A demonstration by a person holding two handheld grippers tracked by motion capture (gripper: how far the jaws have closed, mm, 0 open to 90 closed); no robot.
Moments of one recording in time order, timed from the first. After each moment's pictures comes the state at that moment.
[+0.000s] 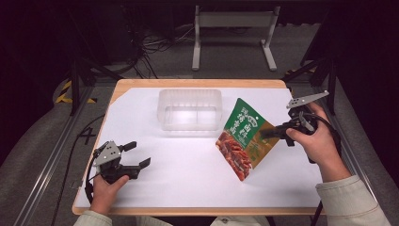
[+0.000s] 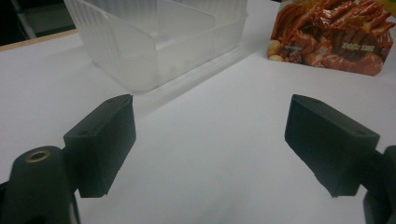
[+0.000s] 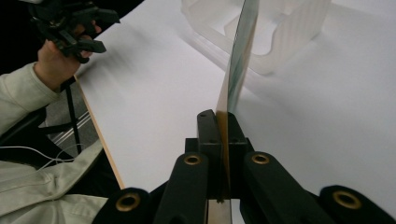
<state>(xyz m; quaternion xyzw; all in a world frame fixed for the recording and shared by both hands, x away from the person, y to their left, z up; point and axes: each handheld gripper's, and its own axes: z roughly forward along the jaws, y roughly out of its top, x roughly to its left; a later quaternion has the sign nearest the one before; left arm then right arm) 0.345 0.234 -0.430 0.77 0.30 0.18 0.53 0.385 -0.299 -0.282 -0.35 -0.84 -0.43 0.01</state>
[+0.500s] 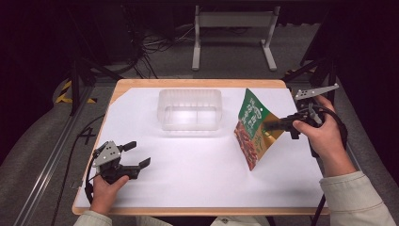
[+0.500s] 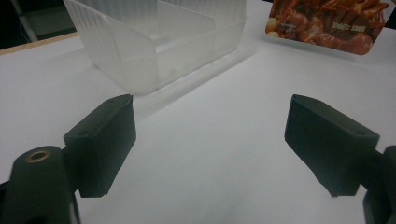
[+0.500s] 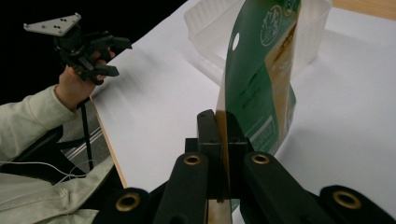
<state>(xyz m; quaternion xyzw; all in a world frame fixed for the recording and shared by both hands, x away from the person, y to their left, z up) 0.344 0.233 -0.429 0.77 0.30 0.18 0.53 0.394 -0.311 -0.268 -0.35 -0.82 -0.46 0.01</state>
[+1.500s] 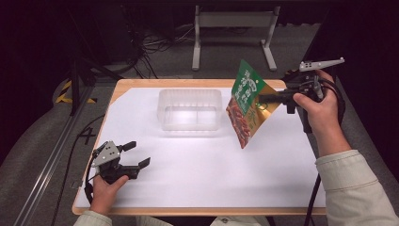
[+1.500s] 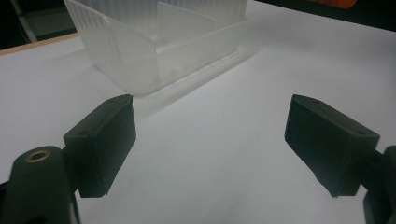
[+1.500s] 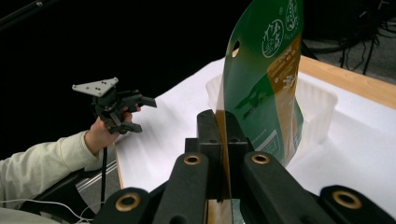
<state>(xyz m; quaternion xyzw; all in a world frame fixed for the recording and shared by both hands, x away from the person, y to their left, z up) 0.344 0.235 -0.429 0.77 0.30 0.18 0.53 0.428 -0.299 -0.222 -0.29 -0.79 -0.54 0.00</state>
